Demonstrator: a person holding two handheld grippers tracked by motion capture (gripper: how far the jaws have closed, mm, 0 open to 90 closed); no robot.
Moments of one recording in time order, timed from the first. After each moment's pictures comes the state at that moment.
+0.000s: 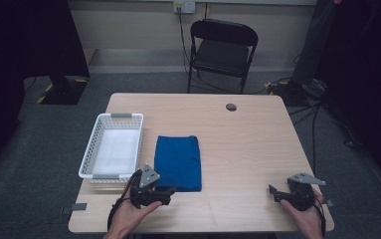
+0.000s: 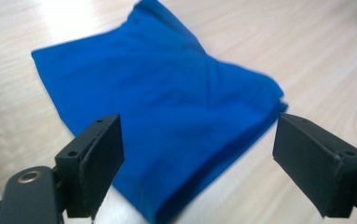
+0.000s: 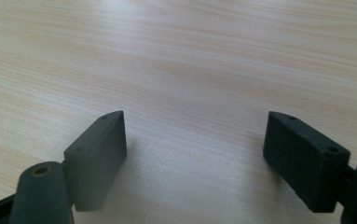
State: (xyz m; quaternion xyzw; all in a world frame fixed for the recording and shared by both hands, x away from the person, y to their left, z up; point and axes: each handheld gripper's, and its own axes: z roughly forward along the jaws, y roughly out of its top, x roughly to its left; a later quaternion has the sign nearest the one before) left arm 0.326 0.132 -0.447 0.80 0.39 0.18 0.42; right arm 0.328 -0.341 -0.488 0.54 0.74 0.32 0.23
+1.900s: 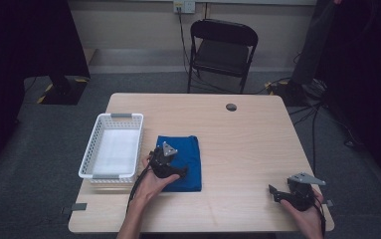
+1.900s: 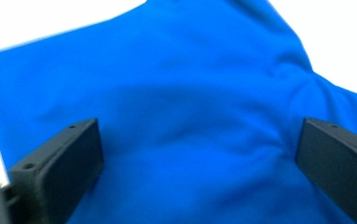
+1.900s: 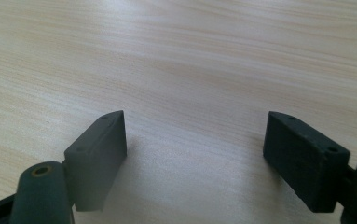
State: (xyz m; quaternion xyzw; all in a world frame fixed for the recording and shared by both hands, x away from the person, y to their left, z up) left arm 0.427 0.098 -0.496 0.82 0.42 0.17 0.37; right arm 0.328 -0.341 -0.488 0.54 0.74 0.32 0.23
